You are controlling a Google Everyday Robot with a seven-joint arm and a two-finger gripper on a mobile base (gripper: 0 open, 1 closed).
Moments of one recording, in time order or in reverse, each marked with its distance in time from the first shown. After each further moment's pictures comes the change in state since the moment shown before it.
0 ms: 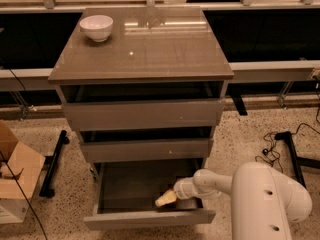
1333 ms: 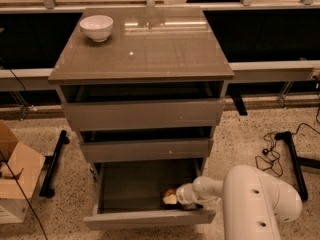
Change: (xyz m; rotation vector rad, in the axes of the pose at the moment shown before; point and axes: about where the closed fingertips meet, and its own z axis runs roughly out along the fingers) arm 0.041 -0.033 0.028 0.108 0.025 0.117
